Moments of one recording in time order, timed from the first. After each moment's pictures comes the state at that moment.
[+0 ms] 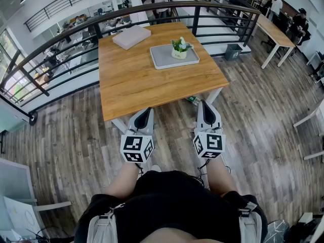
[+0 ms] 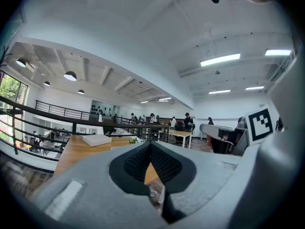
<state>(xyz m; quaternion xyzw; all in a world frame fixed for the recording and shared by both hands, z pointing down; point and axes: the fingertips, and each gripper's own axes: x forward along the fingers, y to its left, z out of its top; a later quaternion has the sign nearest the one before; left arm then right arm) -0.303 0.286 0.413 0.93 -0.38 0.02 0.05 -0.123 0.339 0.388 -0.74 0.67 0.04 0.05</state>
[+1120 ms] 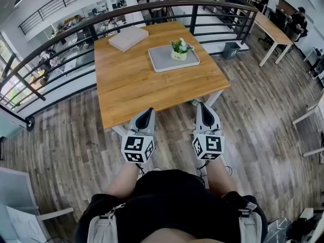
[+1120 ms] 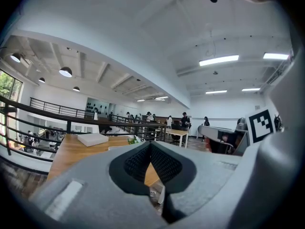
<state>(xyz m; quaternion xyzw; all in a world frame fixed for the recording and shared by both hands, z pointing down) -0.299 0.227 0.421 0.93 -0.35 0.03 0.05 -0.131 0.284 0.400 -0.75 0.66 0.03 0.04</state>
